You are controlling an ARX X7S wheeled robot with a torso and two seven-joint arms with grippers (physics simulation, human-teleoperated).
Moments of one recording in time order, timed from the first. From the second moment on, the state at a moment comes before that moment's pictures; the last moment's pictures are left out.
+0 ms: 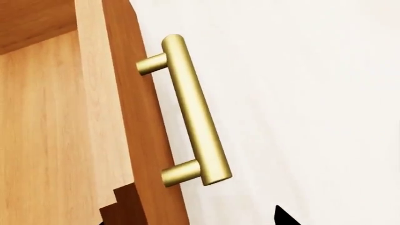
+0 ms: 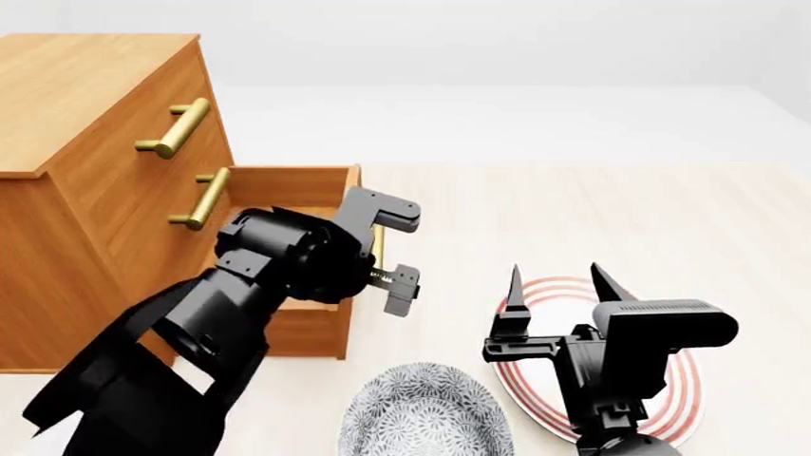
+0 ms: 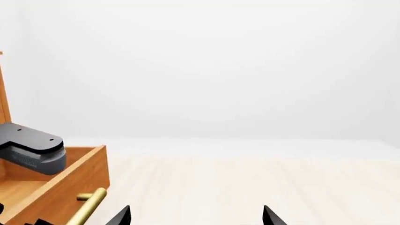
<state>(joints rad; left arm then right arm) -1.32 -0.03 0.99 -0.97 -1.05 -0.97 -0.27 0.16 0.41 -0.28 -0.46 0.44 0.33 0.41</state>
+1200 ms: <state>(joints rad) -0.84 -0.63 0.78 0.49 -0.96 -0.40 -0.91 0.29 0.44 -0.31 -0.58 0.44 0.45 0.45</state>
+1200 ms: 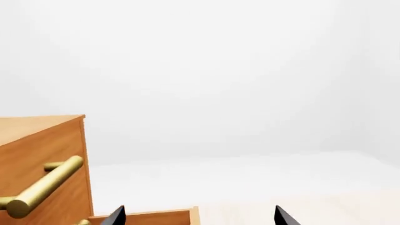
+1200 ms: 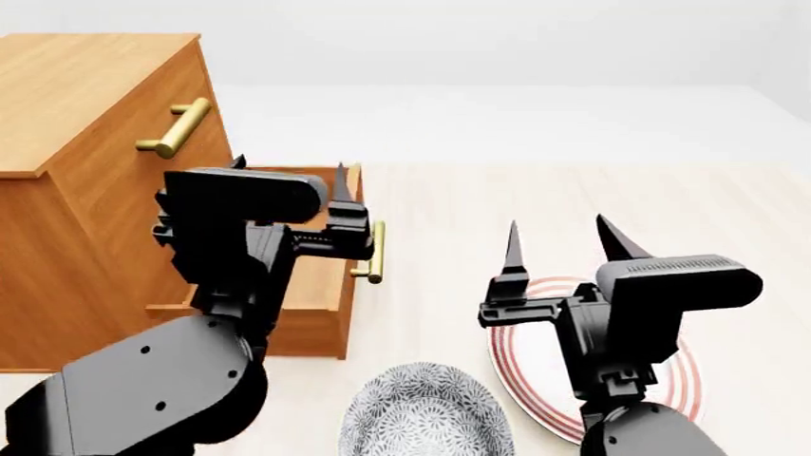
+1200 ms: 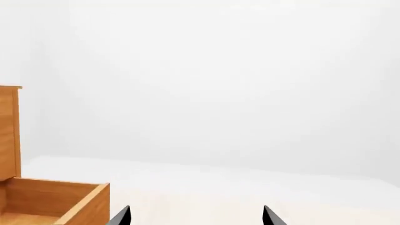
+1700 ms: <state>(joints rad) -0.98 -0.66 0.75 0.64 -0.91 -0.47 -0.97 0.64 0.46 -0.29 -0.84 0.55 0.79 0.53</state>
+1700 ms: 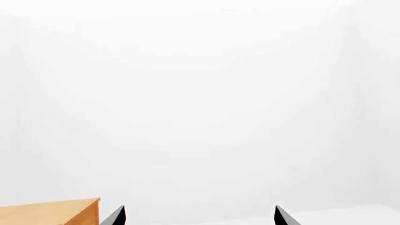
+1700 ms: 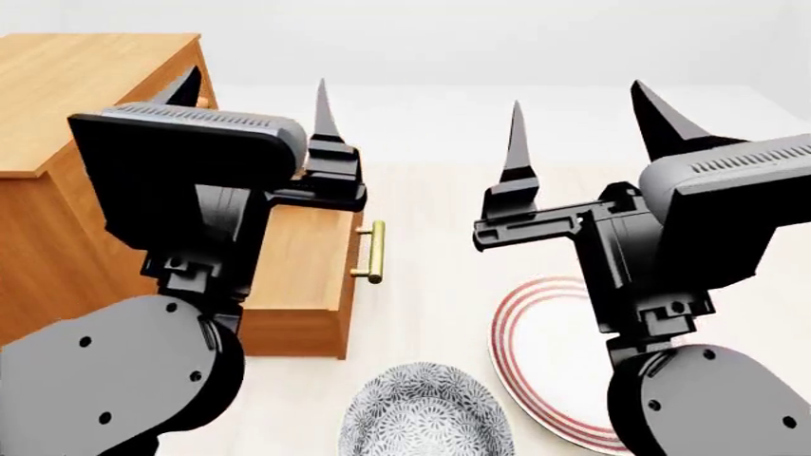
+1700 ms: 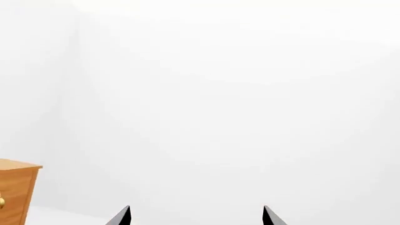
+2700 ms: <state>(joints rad) -1.21 -0.67 0.67 0.77 -1.02 -0.60 -1.04 1.14 0.40 -0.18 -1.01 0.90 1.17 0.70</state>
